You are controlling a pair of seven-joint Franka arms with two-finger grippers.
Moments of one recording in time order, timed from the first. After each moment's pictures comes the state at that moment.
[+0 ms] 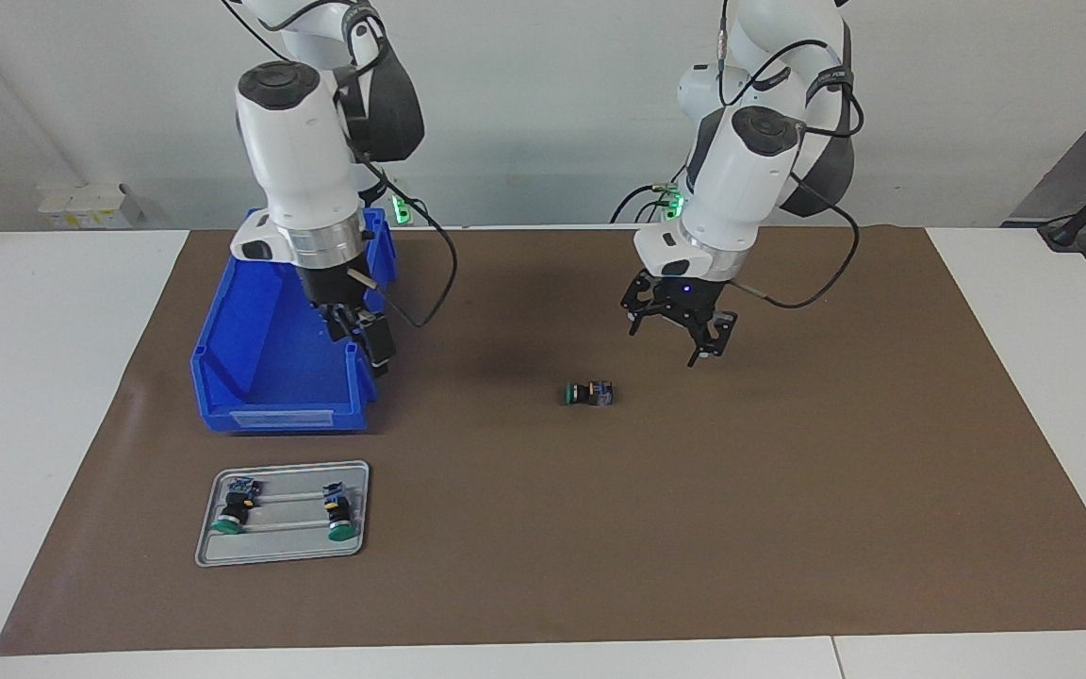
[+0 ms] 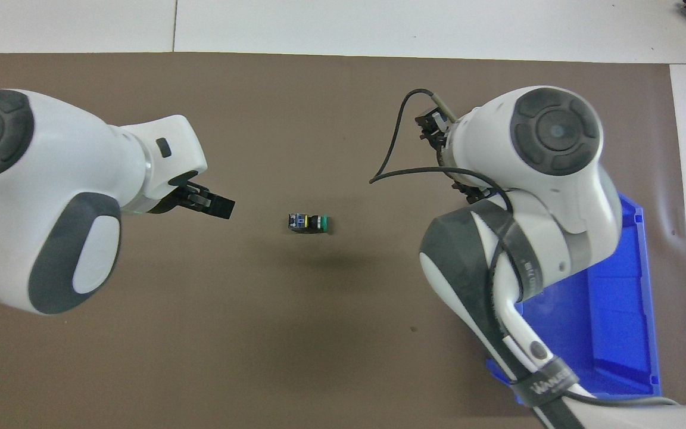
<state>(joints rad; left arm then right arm) -0.45 0.14 -0.01 -1.81 -0.12 2.15 0.32 0.27 0.13 -0.08 -1.66 -0.04 1.98 0.96</state>
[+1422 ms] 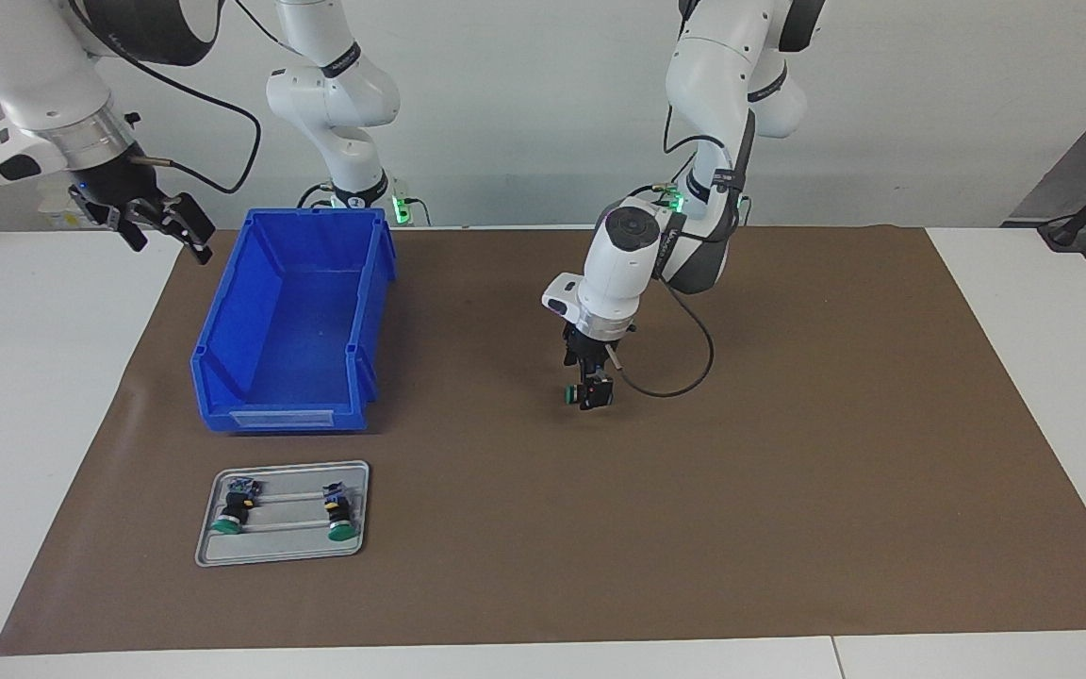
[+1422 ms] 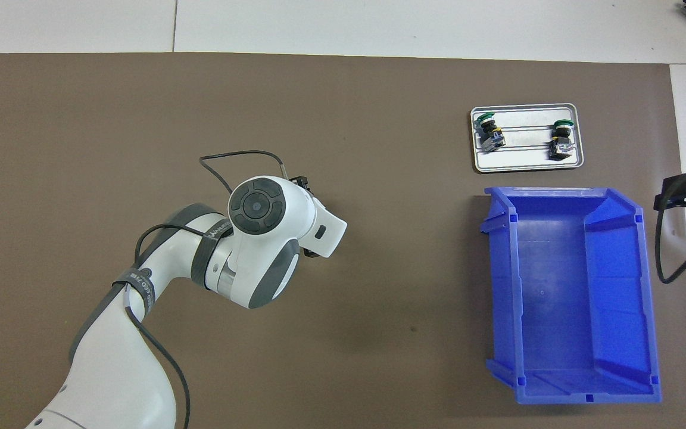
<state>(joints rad) -0.62 0.36 -0.01 -1.92 -0.12 2.44 0.87 -0.07 -0.07 -0.09 -1.66 -0.01 1.59 0.11</state>
